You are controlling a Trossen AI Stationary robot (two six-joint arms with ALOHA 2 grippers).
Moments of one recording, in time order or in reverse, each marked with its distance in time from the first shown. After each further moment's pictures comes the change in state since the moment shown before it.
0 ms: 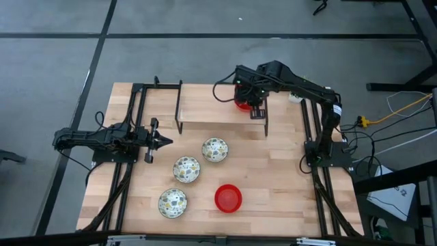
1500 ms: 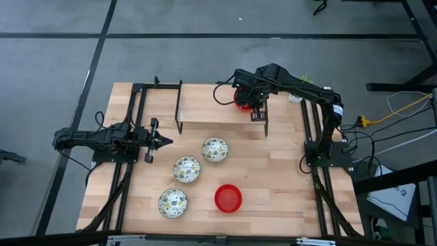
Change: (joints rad) left arm 0.000 0.000 0.000 0.000 0.000 0.000; right arm -0.006 -0.012 -0.089 0.025 0.000 0.009
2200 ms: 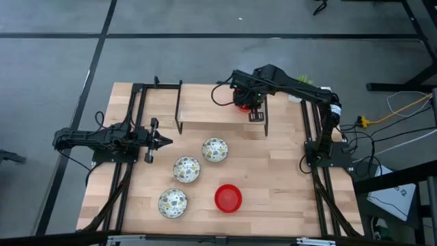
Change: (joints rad) left arm 0.000 0.000 0.000 0.000 0.000 0.000; right arm 0.006 0.022 -0.001 0.018 -0.002 -0.004
